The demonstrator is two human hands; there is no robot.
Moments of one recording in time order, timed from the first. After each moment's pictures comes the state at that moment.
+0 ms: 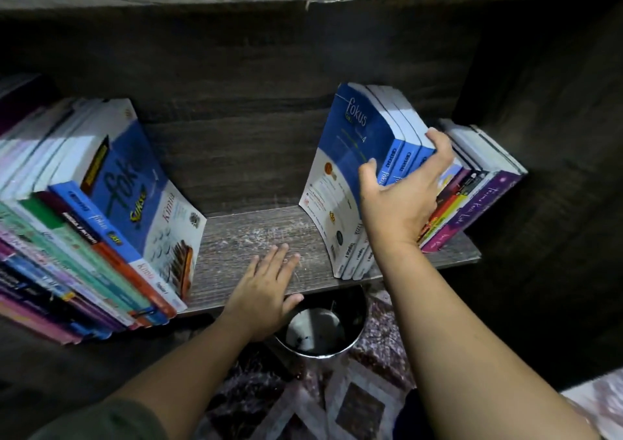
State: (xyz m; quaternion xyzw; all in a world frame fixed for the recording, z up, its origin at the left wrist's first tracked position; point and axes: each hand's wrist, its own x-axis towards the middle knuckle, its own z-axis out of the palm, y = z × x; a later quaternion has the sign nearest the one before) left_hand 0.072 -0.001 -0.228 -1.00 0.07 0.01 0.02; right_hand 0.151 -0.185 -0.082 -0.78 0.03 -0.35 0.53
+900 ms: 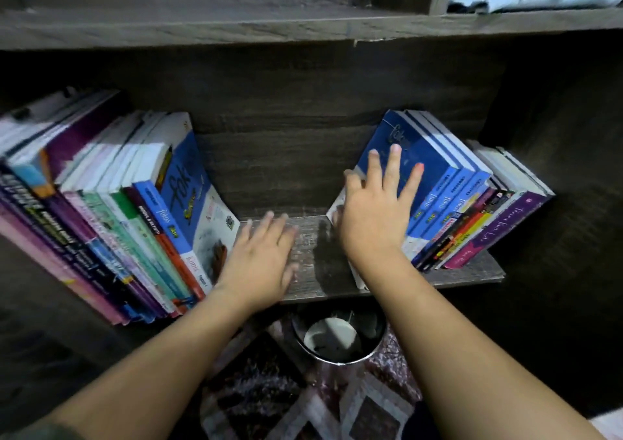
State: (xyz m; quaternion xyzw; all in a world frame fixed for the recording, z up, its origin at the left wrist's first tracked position) left_hand 0.047 0.012 -0.119 -0.99 0.00 -0.08 0.07; right_hand 0.127 -0.139 -0.072 -0.96 -0.15 -0.23 0.02
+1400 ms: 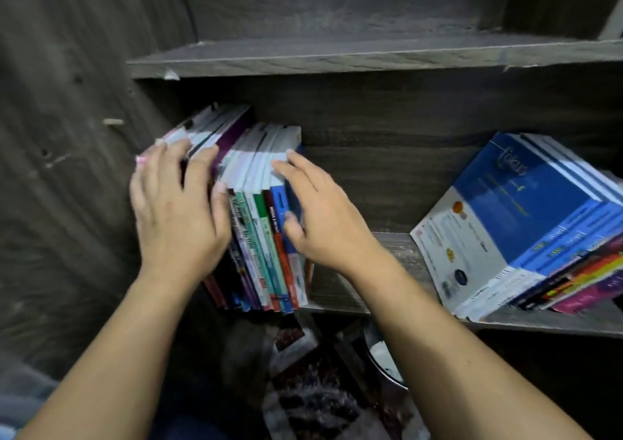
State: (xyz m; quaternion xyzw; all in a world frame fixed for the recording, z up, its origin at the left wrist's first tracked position) left_hand -0.062 0.144 -0.024 -0.86 -0.21 -0.45 0.08; right_hand 0.062 -0.002 -0.040 -0.76 -0.53 -0.16 0.34
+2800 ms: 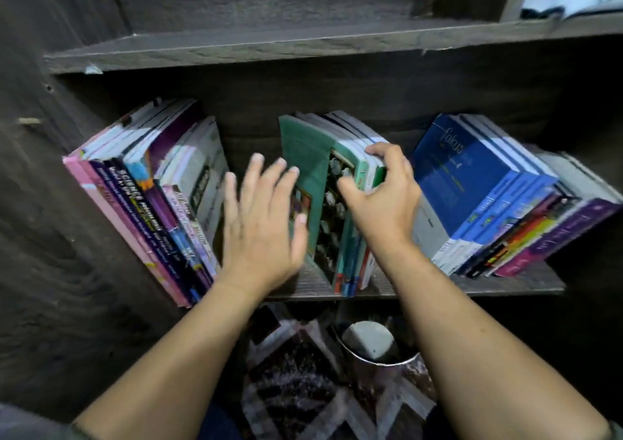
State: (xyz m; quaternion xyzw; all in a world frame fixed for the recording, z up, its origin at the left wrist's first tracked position) left_hand 0.000 0.041 -0.065 -0.92 -0.05 -0.40 0.01; right_hand 0.099 -0.091 -0.051 -0.78 -0.14 -0.23 0.56
